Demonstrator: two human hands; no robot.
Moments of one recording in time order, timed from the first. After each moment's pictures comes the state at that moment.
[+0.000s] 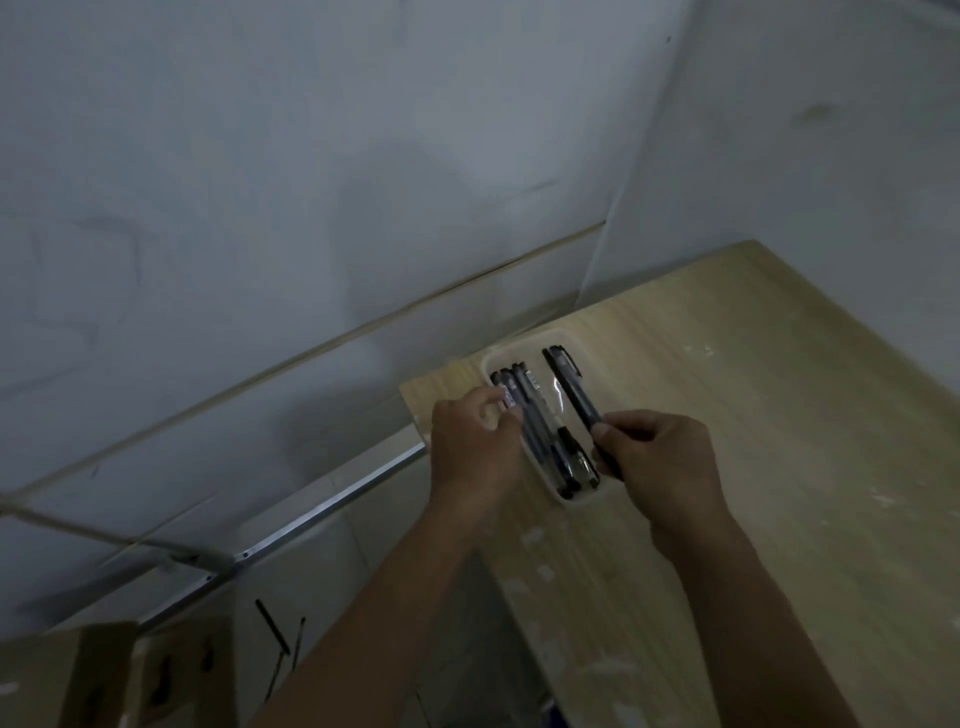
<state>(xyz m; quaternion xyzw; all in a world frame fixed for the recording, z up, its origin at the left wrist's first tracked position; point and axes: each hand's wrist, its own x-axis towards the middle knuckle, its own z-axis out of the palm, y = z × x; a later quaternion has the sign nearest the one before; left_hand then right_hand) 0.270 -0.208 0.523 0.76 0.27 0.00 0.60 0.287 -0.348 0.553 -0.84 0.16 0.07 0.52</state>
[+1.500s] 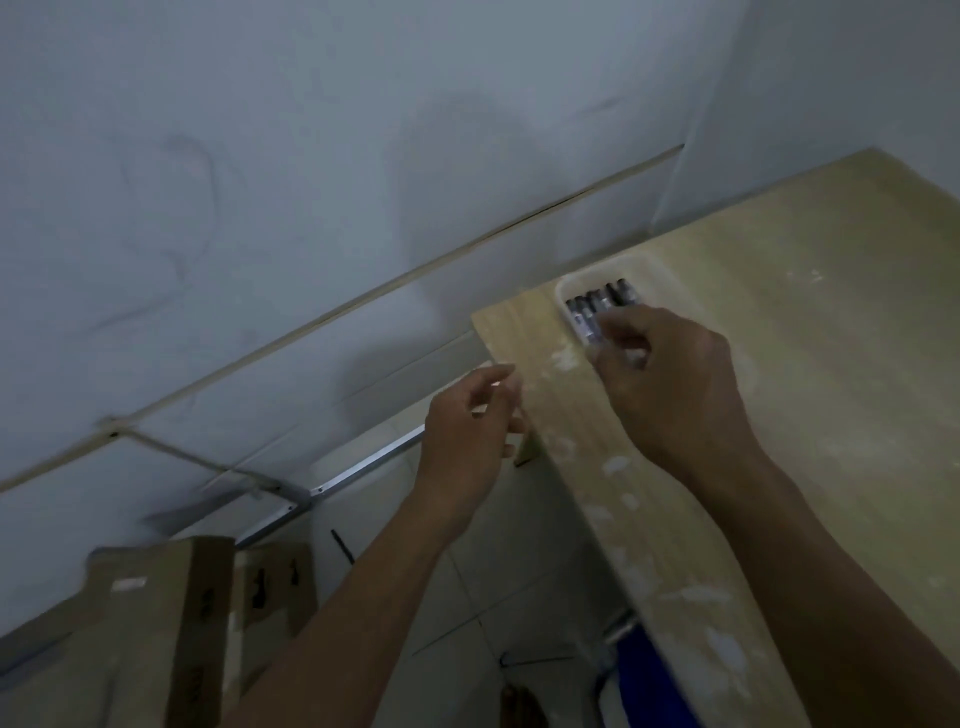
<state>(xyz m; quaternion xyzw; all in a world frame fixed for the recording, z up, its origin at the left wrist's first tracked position) 0.212 -0.157 0.493 0.71 0.24 0.01 0.66 0.268 -0.300 0.558 -0.93 -0.12 -0.03 0.34</state>
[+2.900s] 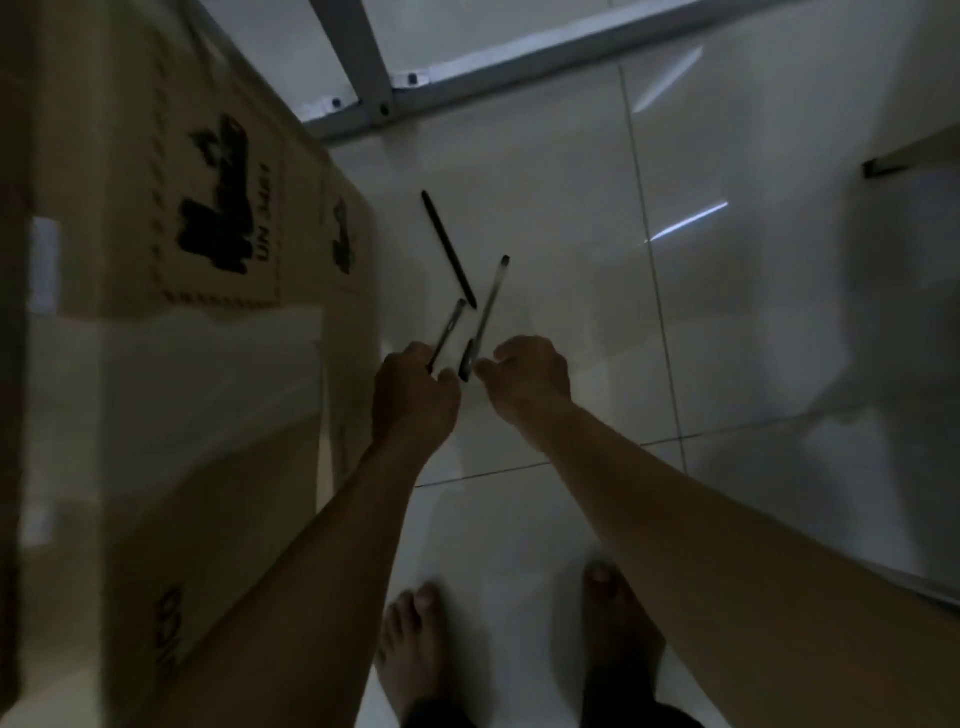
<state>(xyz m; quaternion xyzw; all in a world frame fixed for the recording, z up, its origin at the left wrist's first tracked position) -0.058 0.054 -0.130 0.73 0.52 -0.20 0.39 0.015 -0.029 -0.150 -0.84 0.05 0.46 0.28</state>
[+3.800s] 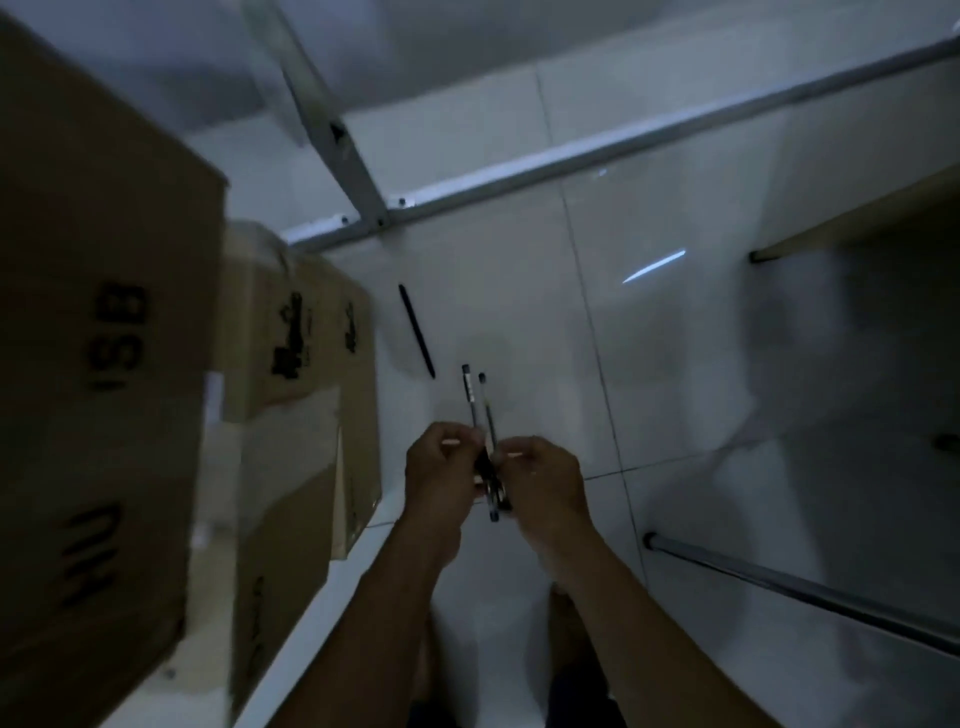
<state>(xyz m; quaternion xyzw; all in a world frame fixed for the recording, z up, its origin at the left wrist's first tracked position) -0.040 0.010 -0.028 0.46 0.61 -0.10 0.64 -0.002 -0.077 -0.036 -0.76 0.20 0.45 0.42</state>
